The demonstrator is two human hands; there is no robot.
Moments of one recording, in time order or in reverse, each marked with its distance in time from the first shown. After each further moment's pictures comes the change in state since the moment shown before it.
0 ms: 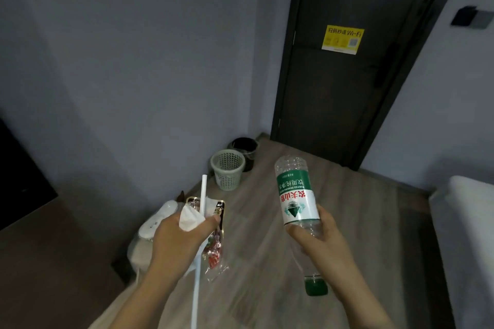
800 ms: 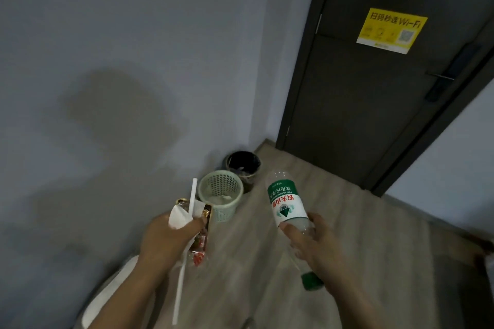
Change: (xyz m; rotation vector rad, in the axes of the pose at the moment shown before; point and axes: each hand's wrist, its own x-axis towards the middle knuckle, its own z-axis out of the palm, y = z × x) left_hand 0.440 0.059 0.177 0.035 -0.070 -0.139; right_hand 0.481 -0.045 0.091 -0.120 -0.080 0.191
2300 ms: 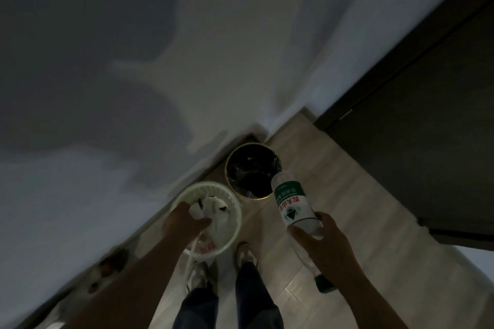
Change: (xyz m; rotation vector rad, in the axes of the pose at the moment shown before) left_hand 0.674 -0.083 0.270 0.561 -0.193 -0.602; right_hand 0.696 -0.078 0.125 -0.468 -0.298 0.271
